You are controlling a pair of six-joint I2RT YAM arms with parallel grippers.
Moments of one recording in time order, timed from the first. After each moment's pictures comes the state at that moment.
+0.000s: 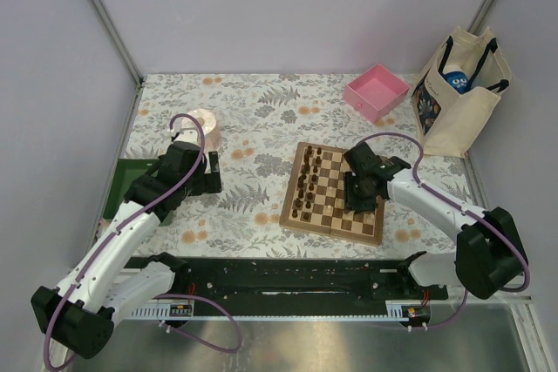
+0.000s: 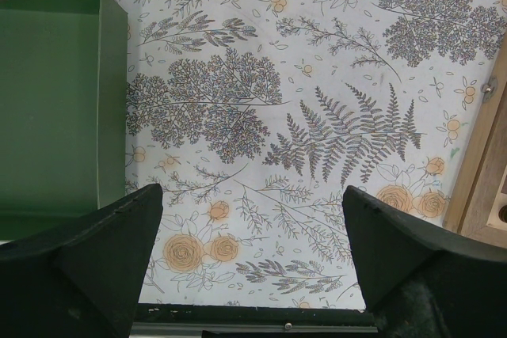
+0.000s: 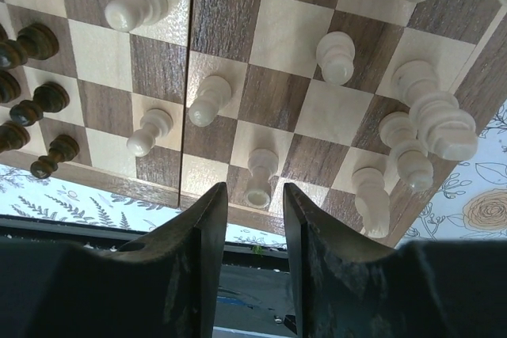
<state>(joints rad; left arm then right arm) -0.43 0.91 0.87 -0.81 -0.29 -0.39 0.55 1.31 0.86 -0.78 0.01 0.58</state>
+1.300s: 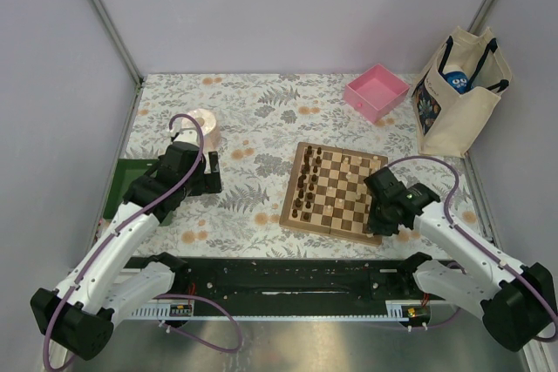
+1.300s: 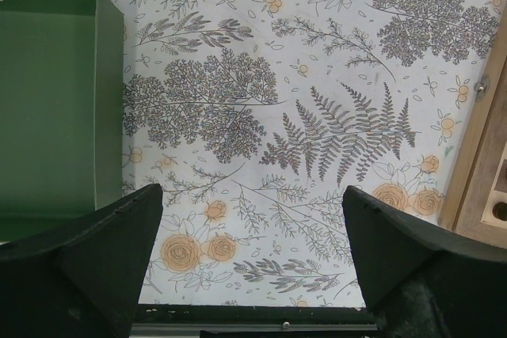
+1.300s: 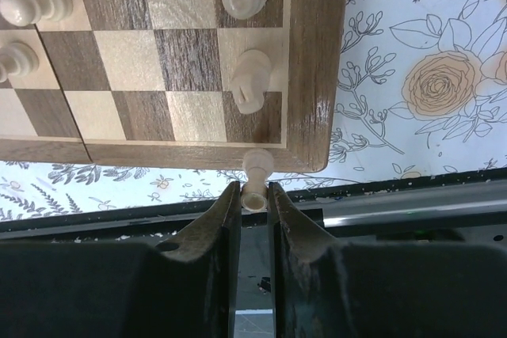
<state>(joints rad) -0.43 0.90 0.87 -0.81 -0.28 -0.39 0.55 0.96 0.68 -0.98 0.12 0.79</state>
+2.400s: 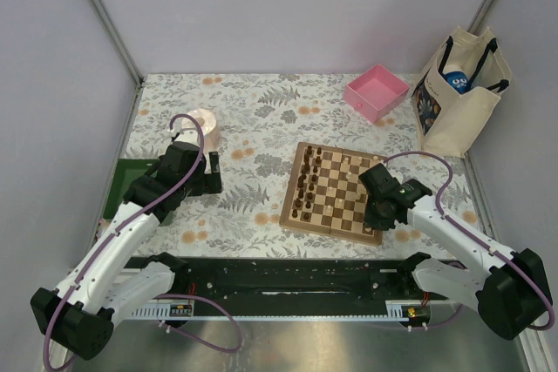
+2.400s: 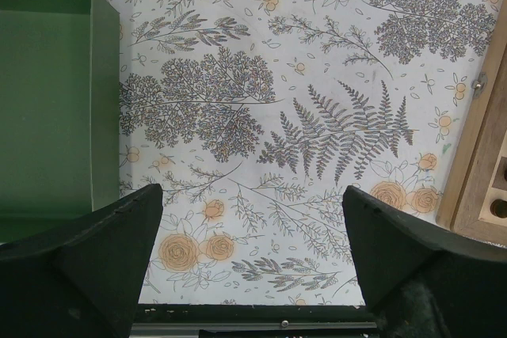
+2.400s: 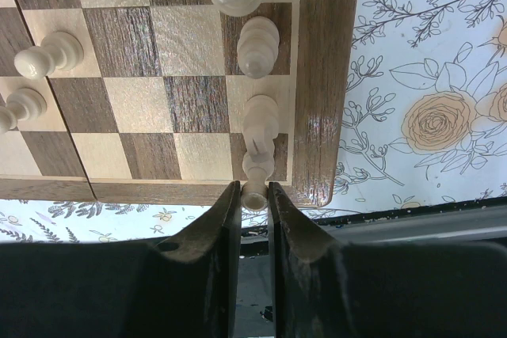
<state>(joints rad) -0.43 0.90 0.87 -0.81 -0.27 -0.39 0.55 1.05 0.68 -0.90 0.17 0.78</state>
